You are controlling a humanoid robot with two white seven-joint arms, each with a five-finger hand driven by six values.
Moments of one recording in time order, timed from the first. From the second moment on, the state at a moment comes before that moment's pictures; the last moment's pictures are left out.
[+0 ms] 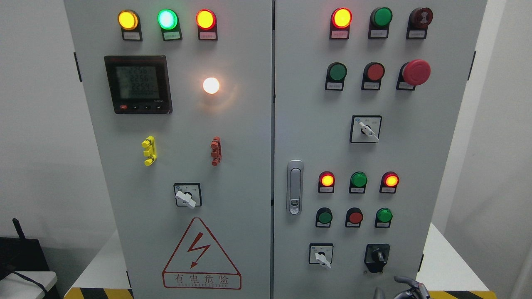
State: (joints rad) left arm 0.00 -0.09 0.08 0.06 0.00 -0.16 0.05; right arm -0.06 0.09 0.05 -1.70 0.32 0.03 -0.46
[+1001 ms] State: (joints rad) left arm 0.00 -0.09 0.08 0.06 0.00 -0.16 0.05; right arm -0.13 0.11 0.06 -1.64 0.33 0.07 -0.48
